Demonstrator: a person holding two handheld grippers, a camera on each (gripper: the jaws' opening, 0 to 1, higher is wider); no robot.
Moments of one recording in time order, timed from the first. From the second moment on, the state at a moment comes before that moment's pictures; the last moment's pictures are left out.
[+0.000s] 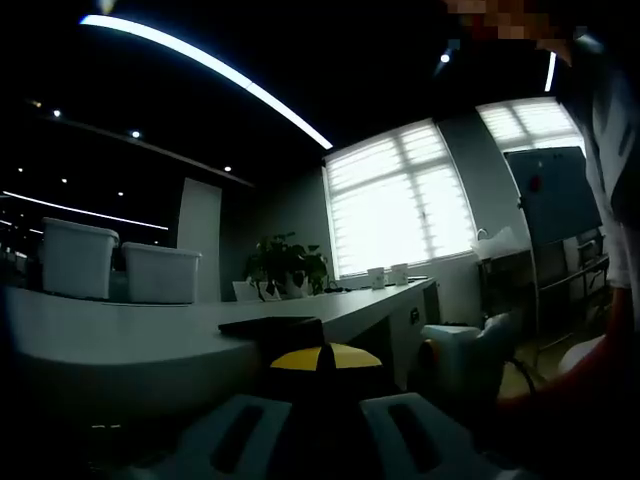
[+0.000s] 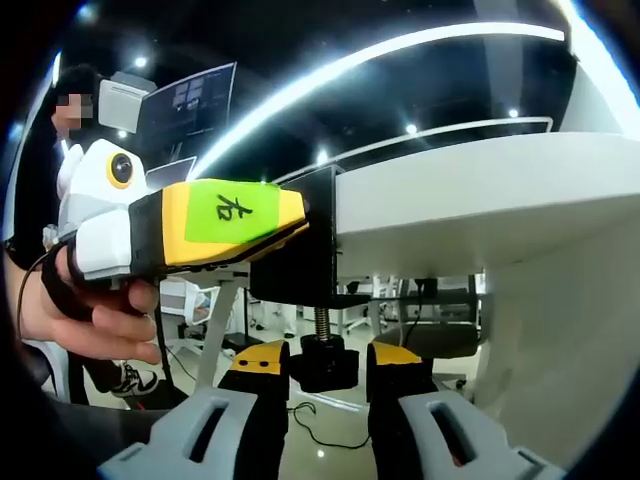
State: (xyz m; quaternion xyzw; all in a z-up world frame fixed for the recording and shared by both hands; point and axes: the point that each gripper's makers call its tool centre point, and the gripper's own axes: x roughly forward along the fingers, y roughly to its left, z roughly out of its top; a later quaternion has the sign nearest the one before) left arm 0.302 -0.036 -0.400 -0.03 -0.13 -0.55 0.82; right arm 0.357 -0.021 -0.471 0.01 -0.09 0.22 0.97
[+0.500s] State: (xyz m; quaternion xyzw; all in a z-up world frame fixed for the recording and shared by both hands) left arm 0.300 -0.035 -0.401 -0.03 -0.13 -0.55 0.82; right arm 0.341 -0.038 -0.471 0.04 -0.10 0.16 0.98
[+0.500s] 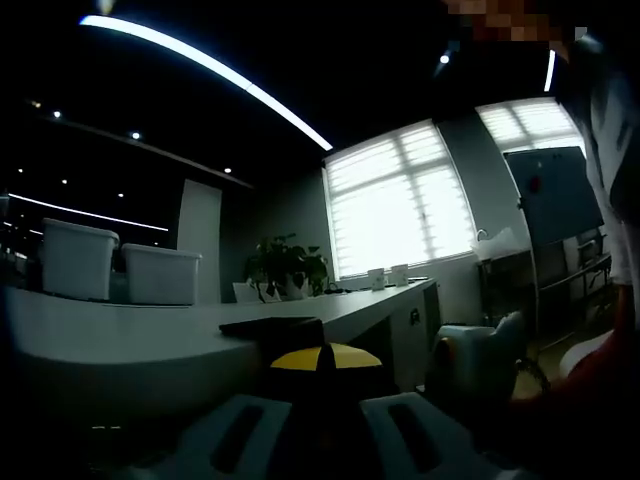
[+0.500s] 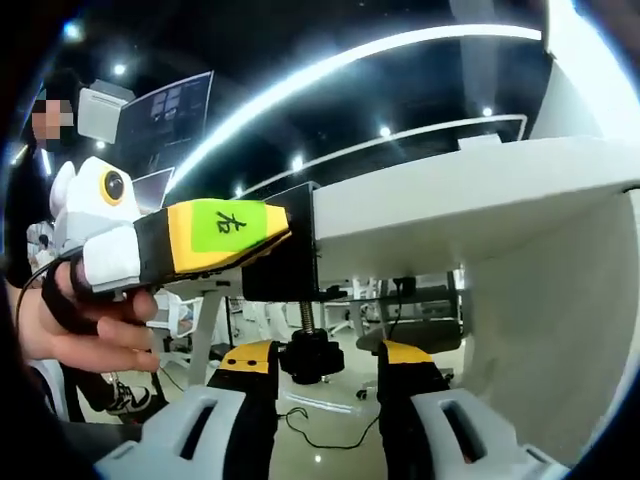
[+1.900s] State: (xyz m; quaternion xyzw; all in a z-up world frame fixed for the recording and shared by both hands) left arm 0.252 0.070 -0.277 -0.06 -0.25 -0.46 0.85; right arm 0.190 -0.103 -0.312 -0.09 -0.22 0.05 0.97
